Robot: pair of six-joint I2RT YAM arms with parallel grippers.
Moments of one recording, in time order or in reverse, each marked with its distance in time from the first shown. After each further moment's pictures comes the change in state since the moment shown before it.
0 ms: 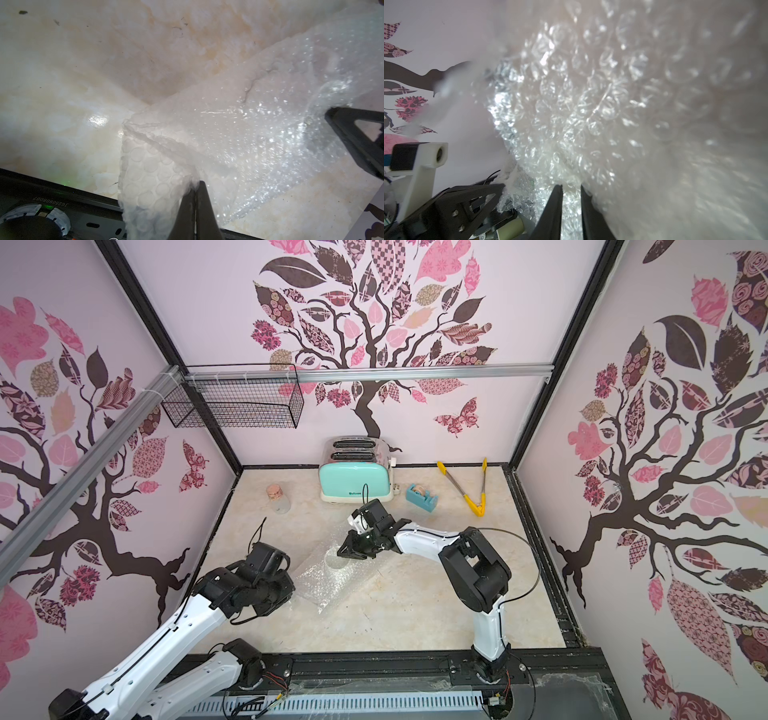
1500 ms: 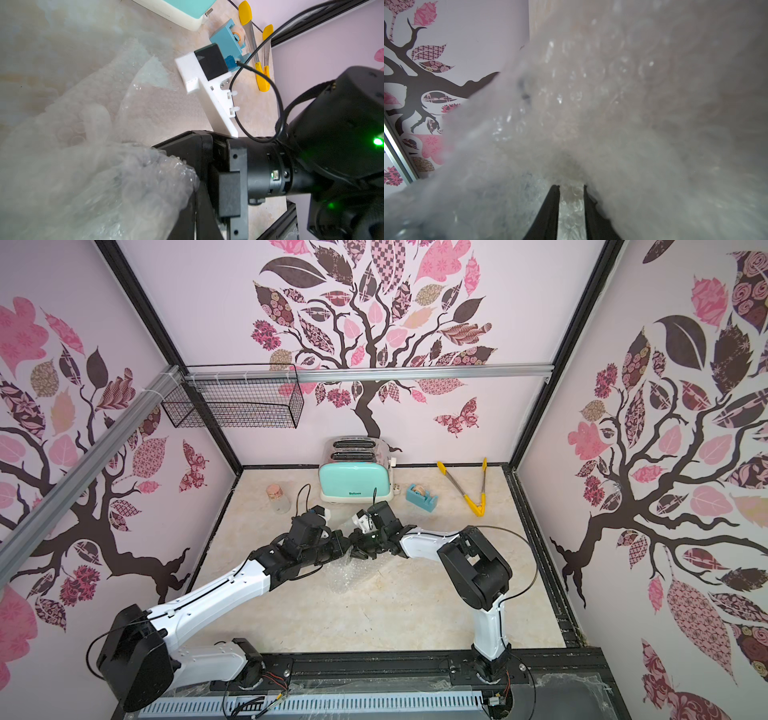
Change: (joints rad) left arm -0.163 0.339 0.046 0.816 0.109 0.200; right arm -0.034 0.006 -0.112 0.265 -0.096 0.140
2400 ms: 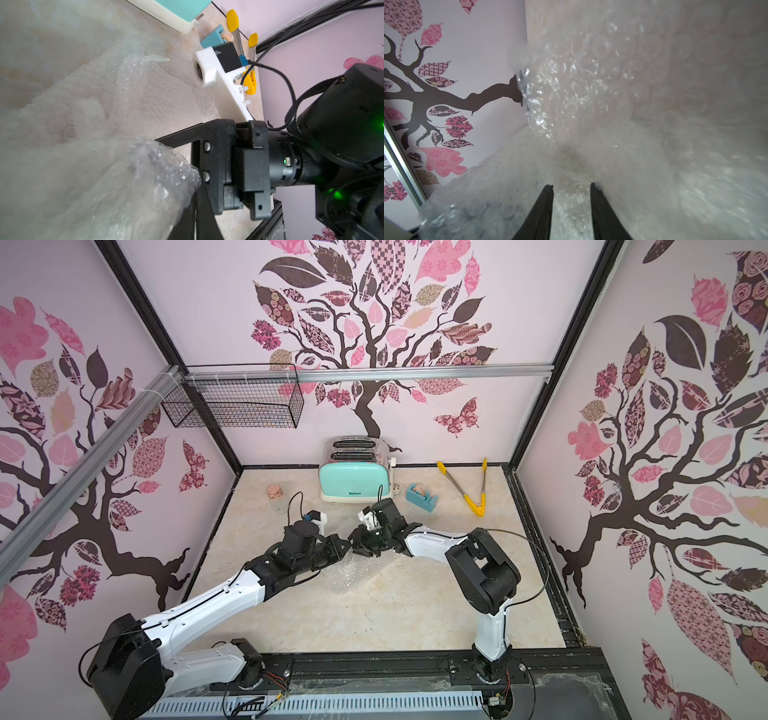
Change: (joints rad) left arm 0.002 -0.048 -0.101 0.132 0.021 -0.037; right arm -0.031 -0.063 -0.015 -0.043 0.041 0.045
